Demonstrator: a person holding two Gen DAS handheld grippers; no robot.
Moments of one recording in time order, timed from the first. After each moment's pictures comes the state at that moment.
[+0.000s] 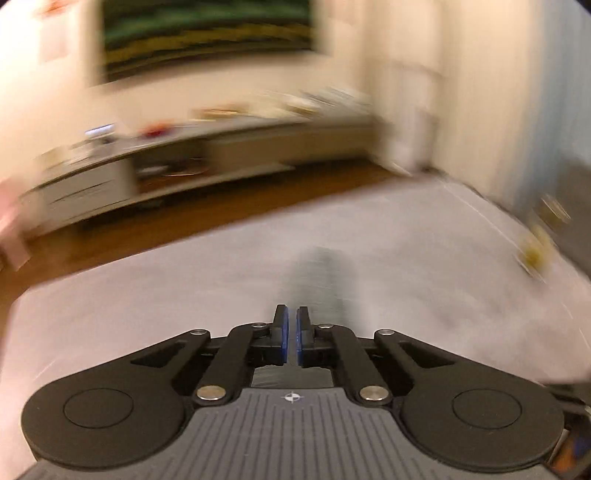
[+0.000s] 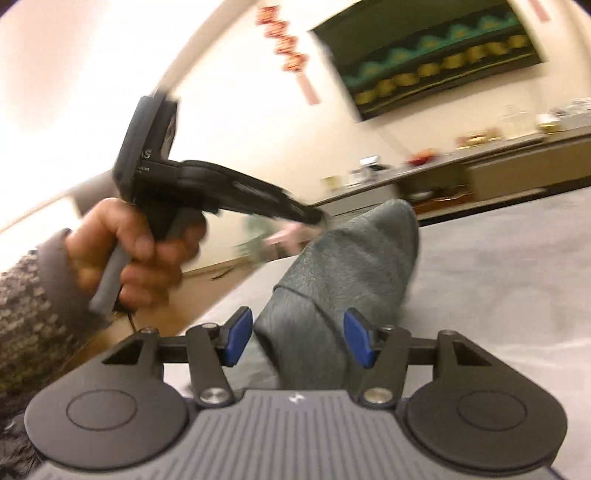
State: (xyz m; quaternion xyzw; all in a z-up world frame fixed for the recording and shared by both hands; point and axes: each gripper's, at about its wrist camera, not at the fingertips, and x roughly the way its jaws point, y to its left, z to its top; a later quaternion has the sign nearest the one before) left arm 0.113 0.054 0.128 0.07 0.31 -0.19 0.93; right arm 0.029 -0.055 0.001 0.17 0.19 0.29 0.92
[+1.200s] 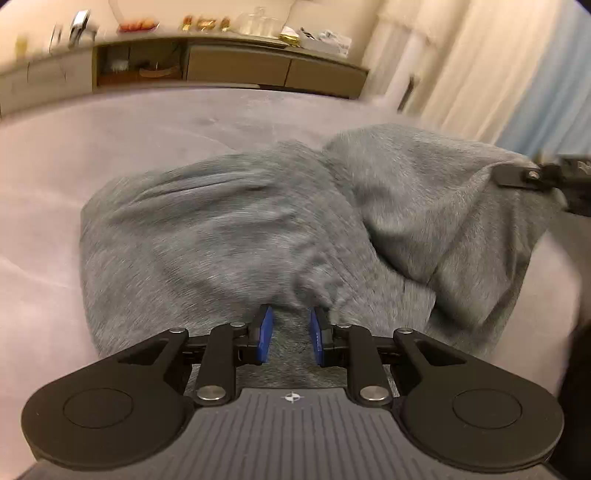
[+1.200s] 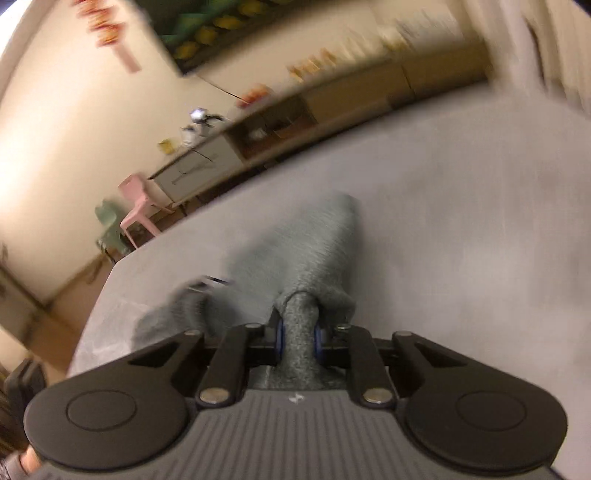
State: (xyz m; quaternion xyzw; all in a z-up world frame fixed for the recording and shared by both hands) left arm 0.123 0.075 -0.033 -0.04 0.42 -0.29 0.86; right arm 0.114 -0.092 0.014 0.21 0.34 0.05 0.91
